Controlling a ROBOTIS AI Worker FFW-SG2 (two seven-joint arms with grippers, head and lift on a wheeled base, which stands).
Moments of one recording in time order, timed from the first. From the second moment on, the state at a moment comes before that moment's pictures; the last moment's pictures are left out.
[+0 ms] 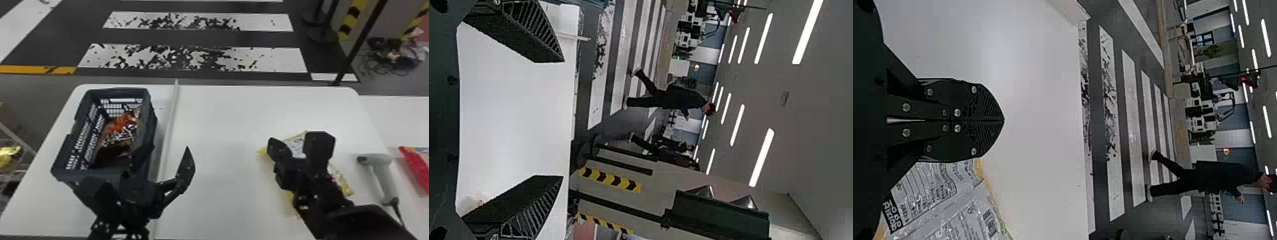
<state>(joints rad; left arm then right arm) 0.66 0.11 -0.11 -2.05 0.20 -0.07 -0.17 0.35 -0.04 0.13 -1.95 -0.16 0.50 -0.04</state>
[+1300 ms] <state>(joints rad) 0.66 0.12 -0.15 -2.05 0.20 -0.08 -0.18 0.46 -0.07 -0.20 -1.82 -0.22 0.30 0.02</state>
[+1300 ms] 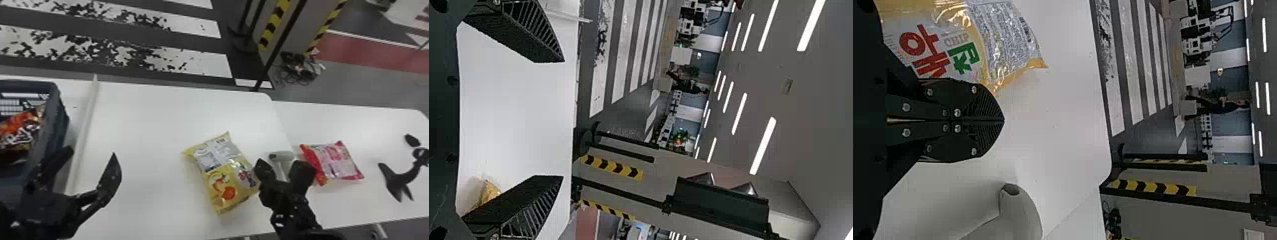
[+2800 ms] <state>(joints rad) 0.65 0.12 -0.17 -2.06 0.19 -0.08 -0.18 0.63 -0.07 -0.17 -1.86 -0.30 0.16 0.11</state>
